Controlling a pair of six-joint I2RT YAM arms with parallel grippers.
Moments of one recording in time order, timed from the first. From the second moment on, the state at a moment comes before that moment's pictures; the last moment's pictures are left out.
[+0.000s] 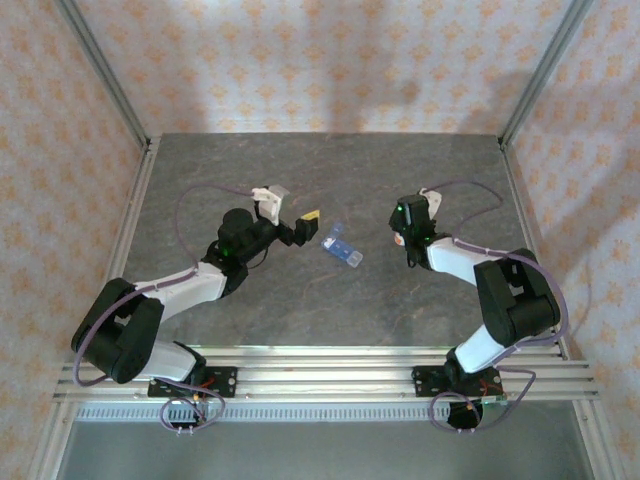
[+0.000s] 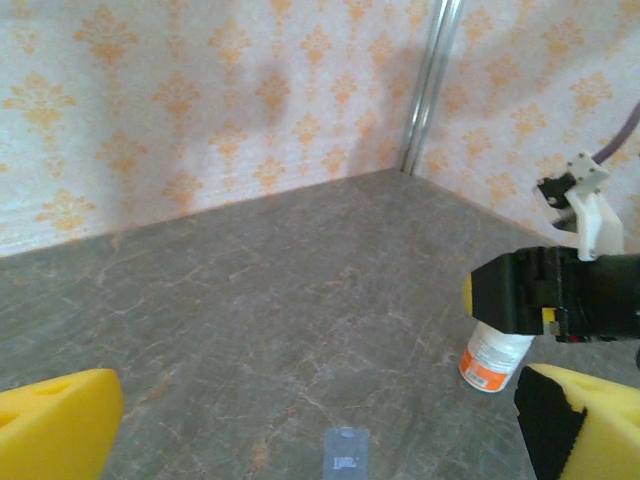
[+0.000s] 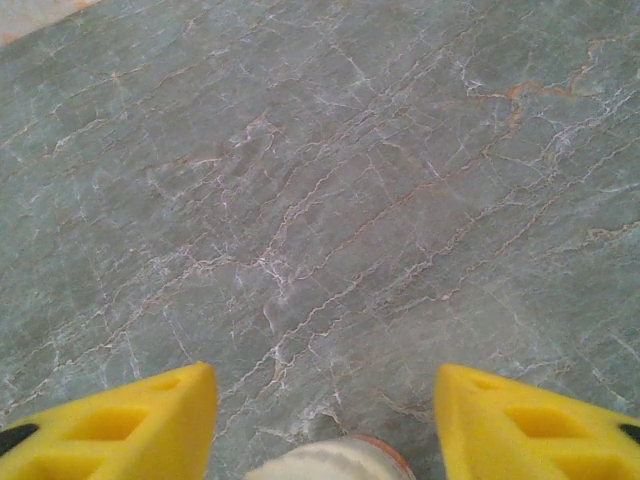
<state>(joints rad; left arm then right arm) -0.45 1.40 0.61 0.70 0.19 -0.12 0.33 1.58 0.76 0.13 0.38 0.60</state>
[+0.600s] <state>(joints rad) -0.39 1.48 0.61 0.92 0.19 -0.29 0.35 1.38 0.96 -0.13 0.01 0.54</state>
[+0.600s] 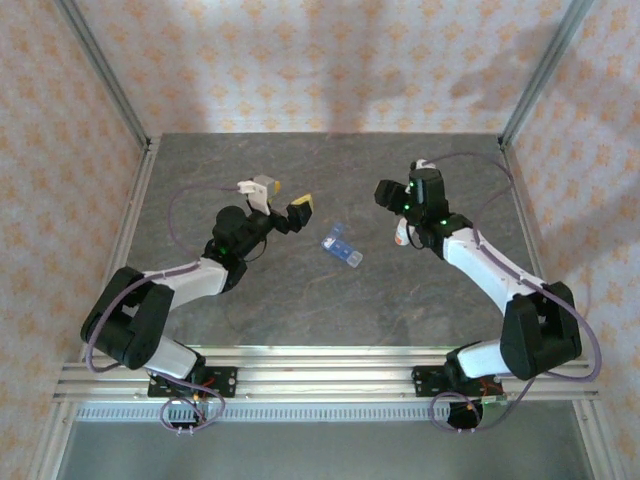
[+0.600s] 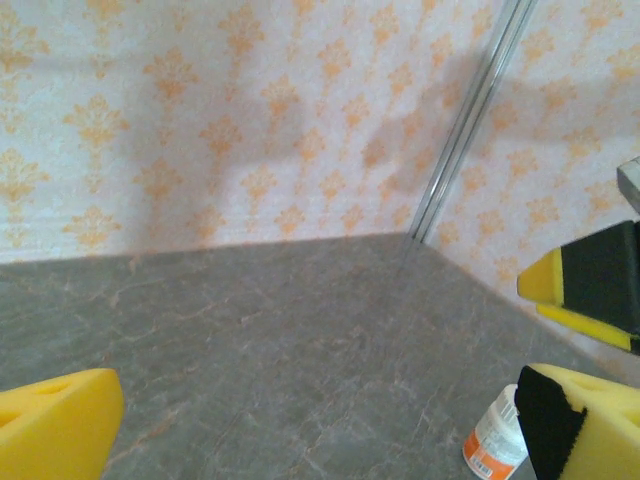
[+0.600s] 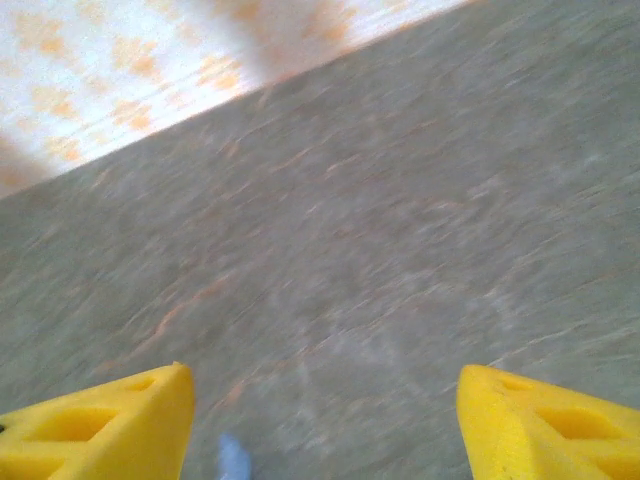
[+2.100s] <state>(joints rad) -0.39 1.41 0.89 0.22 -0.02 -0.17 0.54 1.69 0.88 -0.23 -0.22 0.54</state>
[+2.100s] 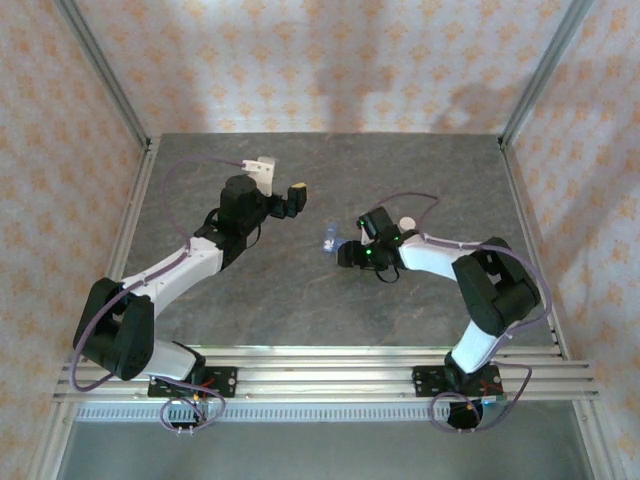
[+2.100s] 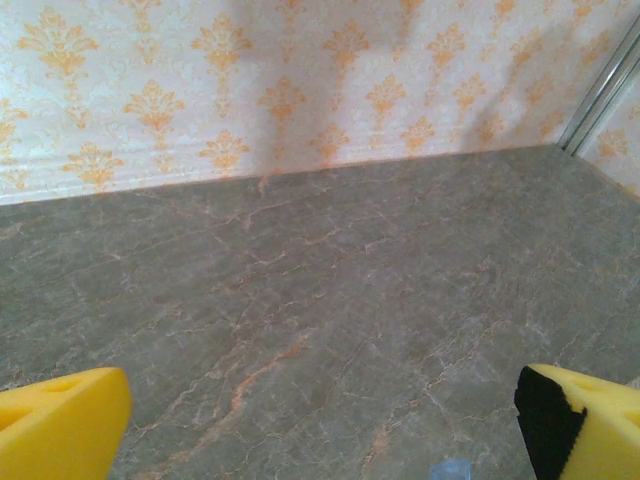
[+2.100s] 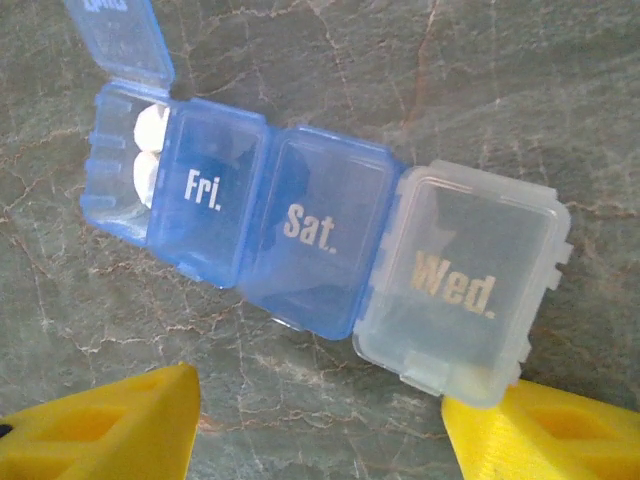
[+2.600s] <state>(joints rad) -0.39 1.49 1.02 0.08 -0.01 -0.14 0.49 1.59 0.95 -0.29 -0.23 0.54</state>
